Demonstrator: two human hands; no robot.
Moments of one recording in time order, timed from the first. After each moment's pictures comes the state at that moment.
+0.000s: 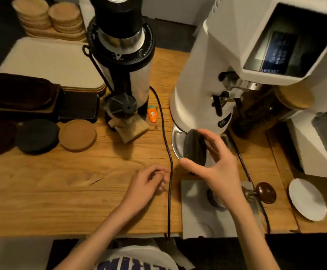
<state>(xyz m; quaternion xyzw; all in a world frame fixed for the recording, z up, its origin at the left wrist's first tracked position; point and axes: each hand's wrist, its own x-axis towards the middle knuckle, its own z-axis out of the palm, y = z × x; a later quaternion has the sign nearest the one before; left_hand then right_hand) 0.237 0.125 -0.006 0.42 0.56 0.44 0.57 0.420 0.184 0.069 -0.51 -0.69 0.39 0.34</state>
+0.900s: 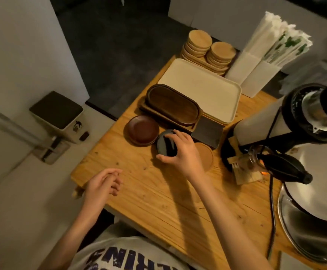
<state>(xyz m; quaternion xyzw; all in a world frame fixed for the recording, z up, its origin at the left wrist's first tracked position) -0.086 -0.034 -0.041 0.08 0.72 0.59 0.37 0.037 0.197 -0.014 -0.32 -0.91 0.26 0.08</state>
